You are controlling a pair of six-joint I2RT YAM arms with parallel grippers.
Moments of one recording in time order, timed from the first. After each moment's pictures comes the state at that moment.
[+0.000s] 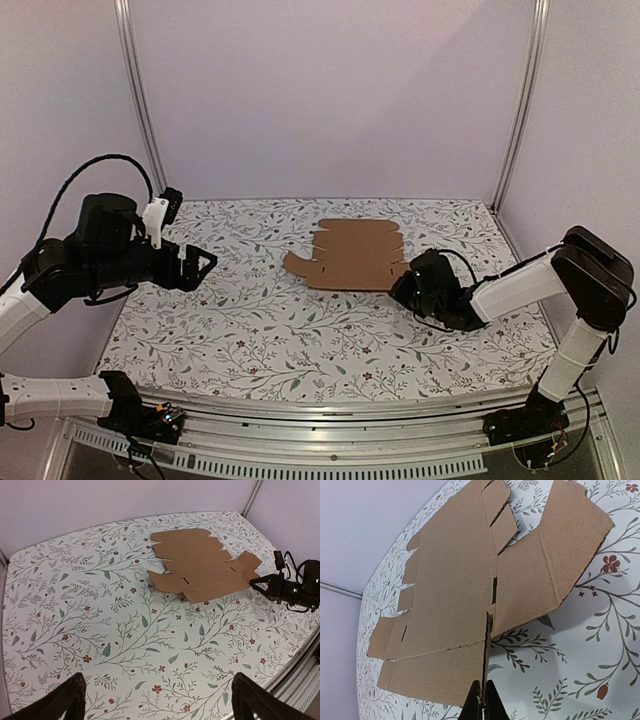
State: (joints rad) left arm -0.73 0.82 0.97 -0.73 -0.19 -0.29; right arm 0.76 1.73 0.68 0.42 0.34 1.12
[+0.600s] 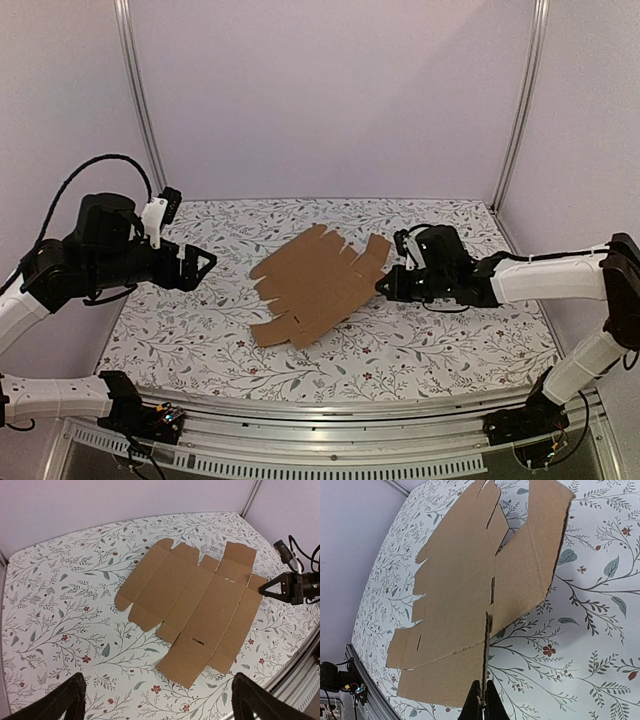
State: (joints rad) left arm -0.73 0.82 0.97 -0.73 -0.19 -0.29; right arm 0.76 1.54 0.81 0.09 -0.09 0.72
